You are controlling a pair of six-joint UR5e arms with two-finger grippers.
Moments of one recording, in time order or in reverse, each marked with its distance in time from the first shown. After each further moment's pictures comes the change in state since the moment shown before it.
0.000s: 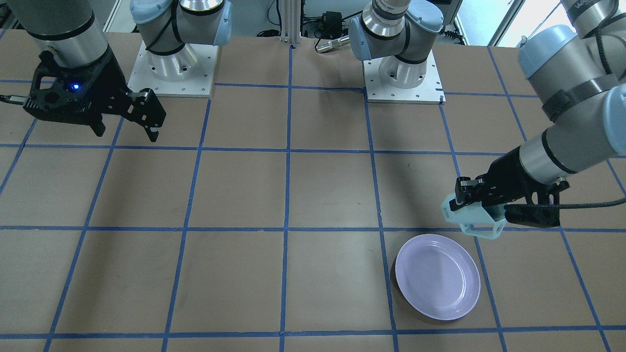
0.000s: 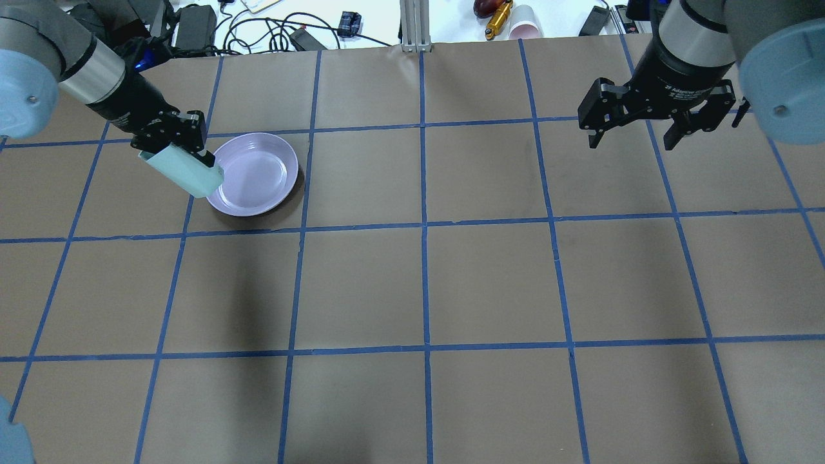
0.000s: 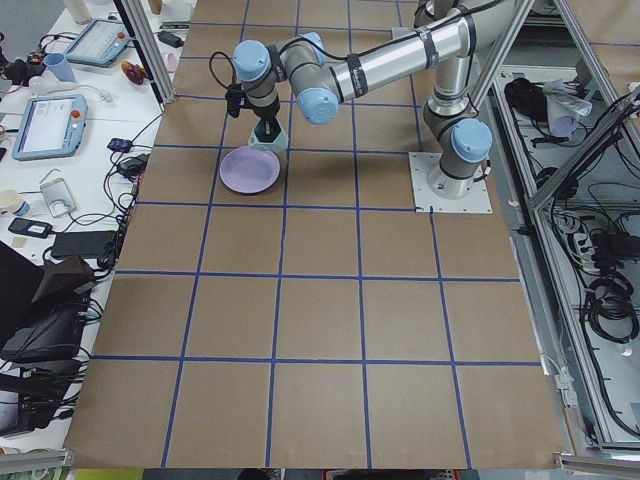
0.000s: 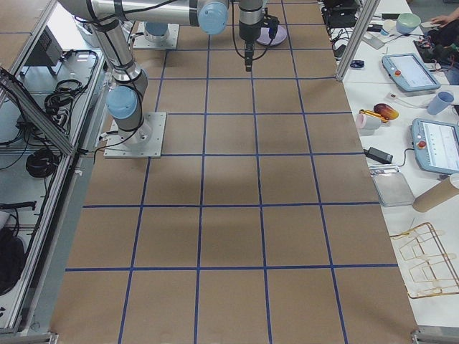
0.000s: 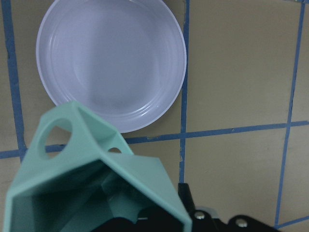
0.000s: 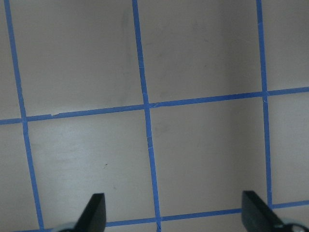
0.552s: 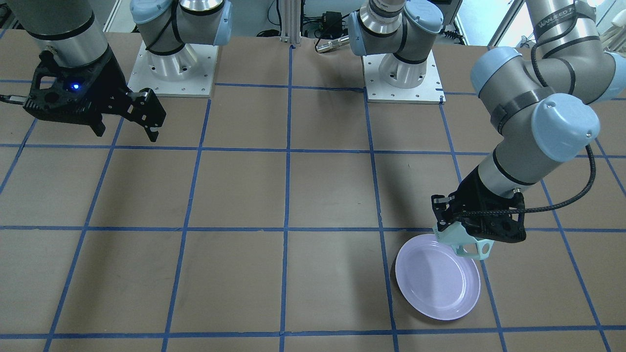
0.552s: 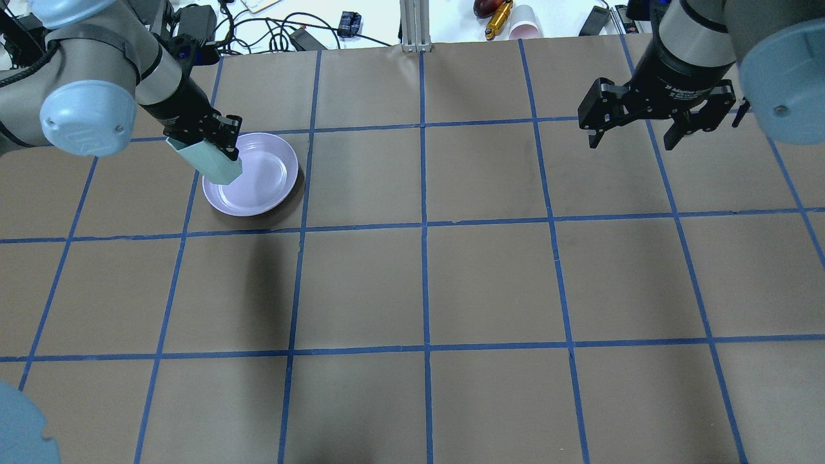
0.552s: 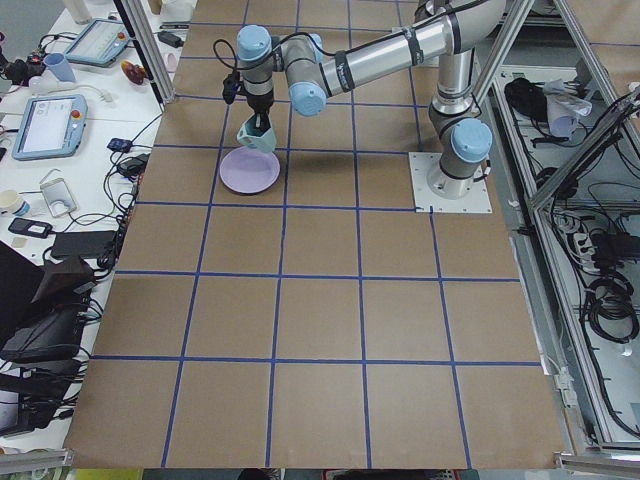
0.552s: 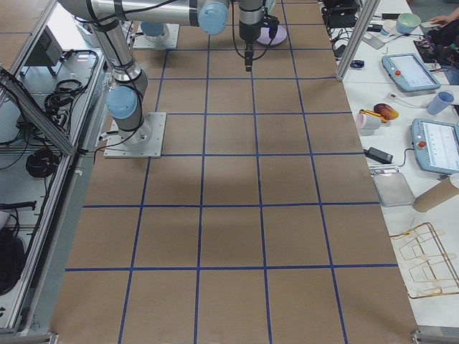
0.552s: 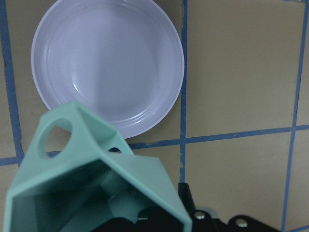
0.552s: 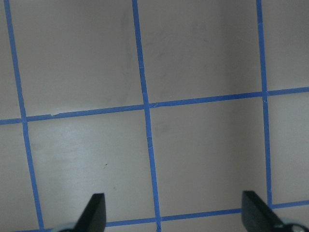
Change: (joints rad) left arm -0.097 -0.028 -0.072 0.264 0.124 -0.002; right arm 0.000 0.000 0.000 0.000 0.000 0.000
